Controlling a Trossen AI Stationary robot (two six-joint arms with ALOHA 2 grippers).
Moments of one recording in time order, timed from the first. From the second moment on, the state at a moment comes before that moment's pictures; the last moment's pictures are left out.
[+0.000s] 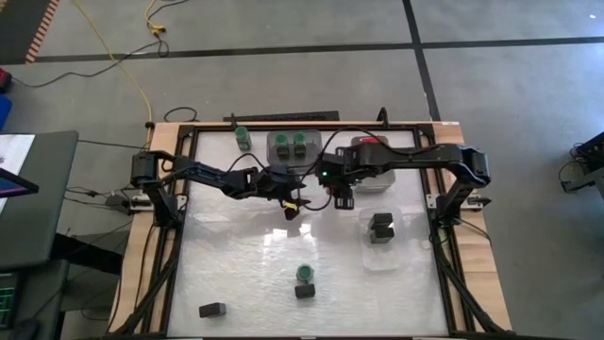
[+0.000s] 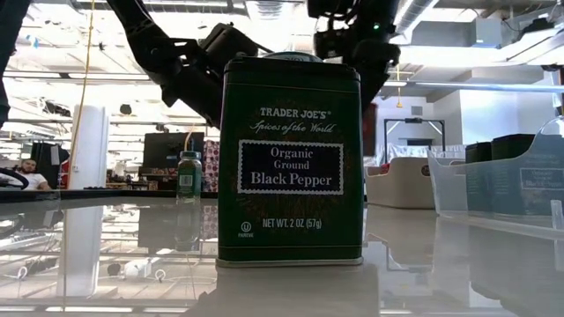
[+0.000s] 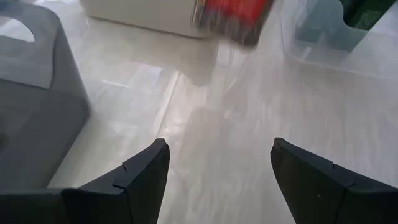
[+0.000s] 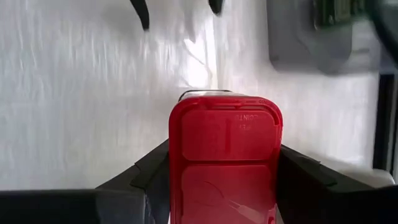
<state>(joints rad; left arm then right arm) 0.16 1.75 0.87 0.36 -0.01 -0.12 -0.10 1.72 1.51 -1.09 0.18 -0.10</state>
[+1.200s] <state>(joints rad) 0.16 1.75 0.87 0.35 -0.01 -0.12 -0.17 1.37 1.32 -1.33 0.27 -0.05</state>
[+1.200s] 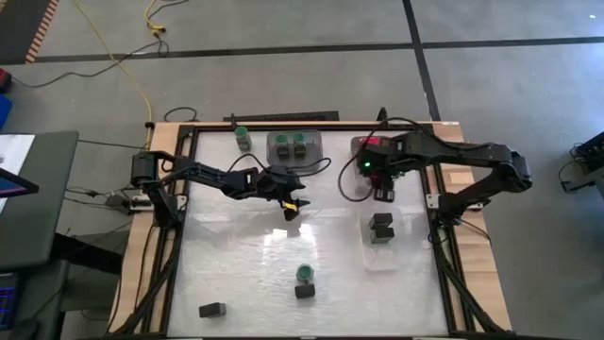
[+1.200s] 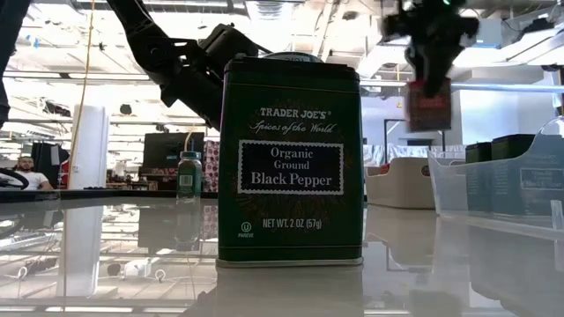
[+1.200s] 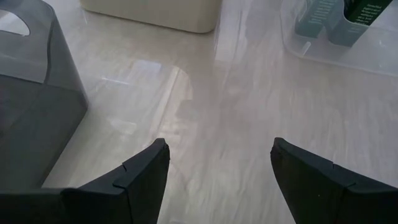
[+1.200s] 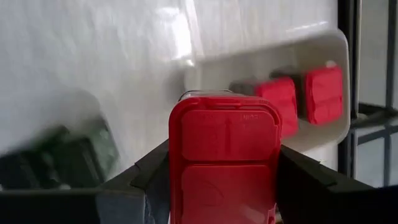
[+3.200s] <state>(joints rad) 0.16 1.75 0.87 0.35 -0.01 -0.12 -0.49 1.11 1.00 -0.96 0.06 -0.55</state>
